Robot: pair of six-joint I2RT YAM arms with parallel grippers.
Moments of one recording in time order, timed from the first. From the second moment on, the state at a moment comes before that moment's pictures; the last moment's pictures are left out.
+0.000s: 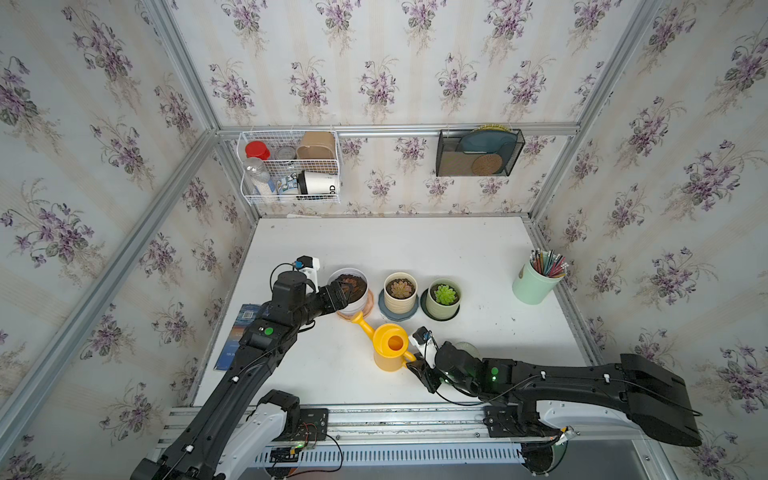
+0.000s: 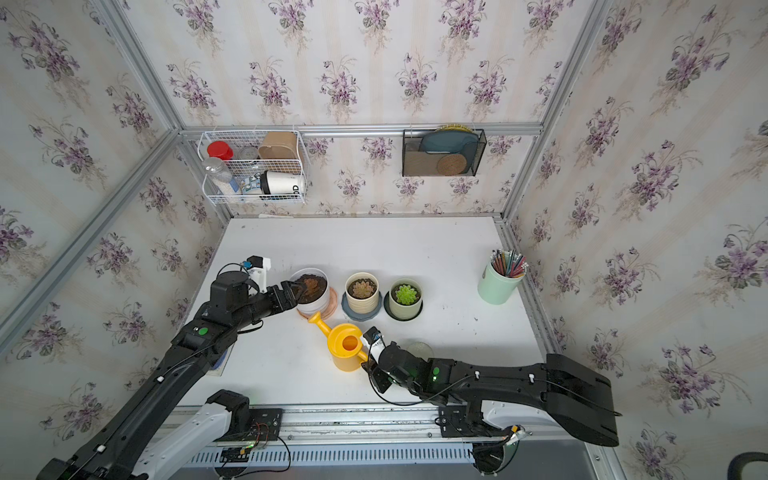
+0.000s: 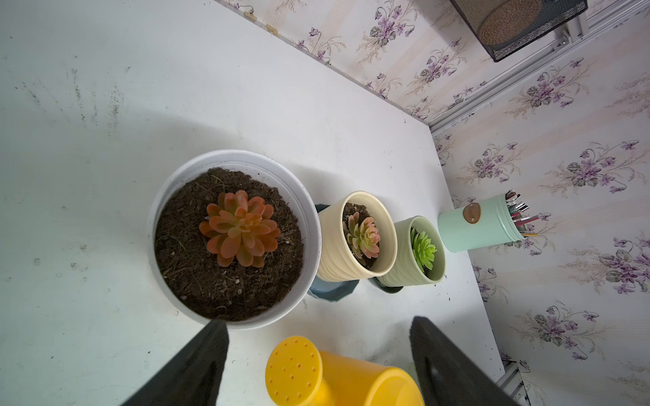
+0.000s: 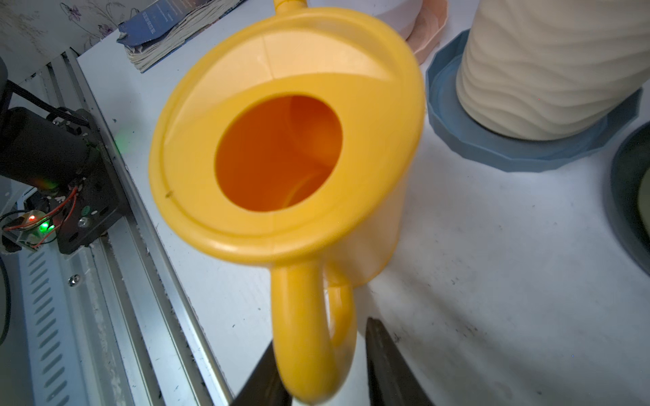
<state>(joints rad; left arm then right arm) -0.31 0.87 0.72 -0.42 0.30 -0.57 1.26 1.13 0.37 0.08 0.17 0.37</state>
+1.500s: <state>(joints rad) -0.31 0.76 0.65 -0.40 0.13 -0.59 1.27 1.33 1.28 -1.05 0.24 0.41</state>
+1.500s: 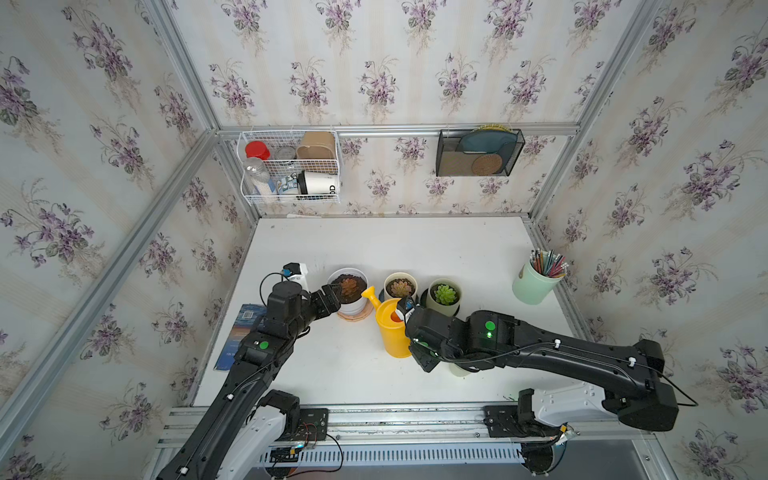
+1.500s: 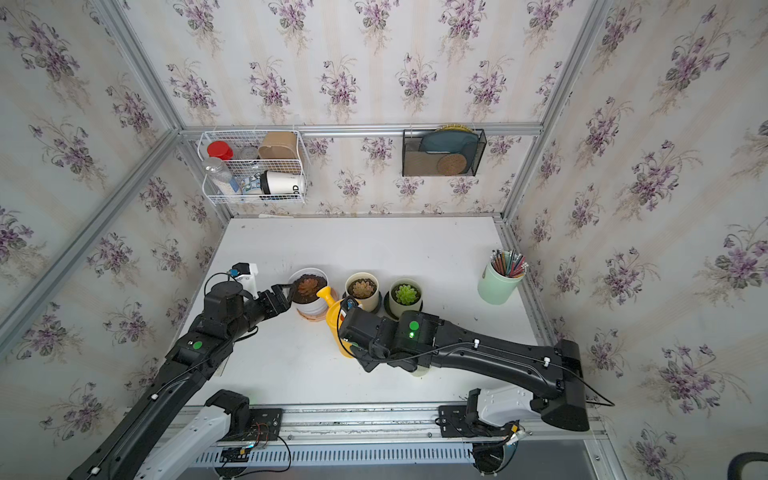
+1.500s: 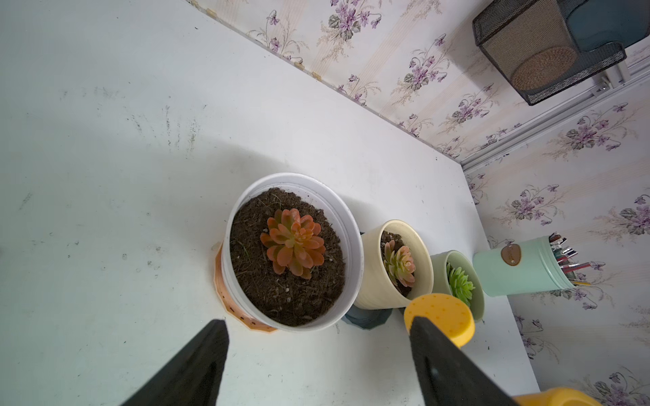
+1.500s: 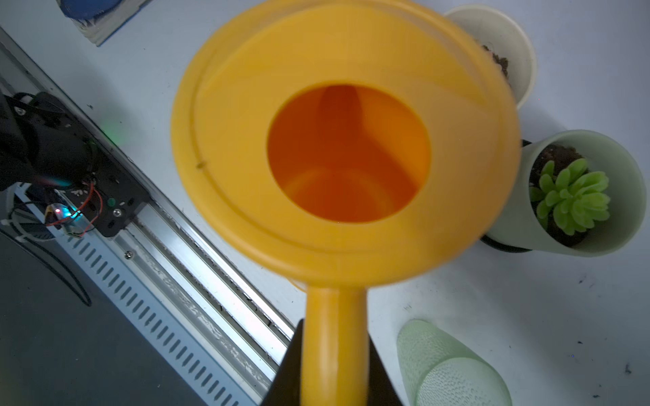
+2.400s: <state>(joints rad) -0.31 0.79 0.64 -0.39 0.18 -0.60 1.16 1.50 1.44 -1.11 0.09 0.24</state>
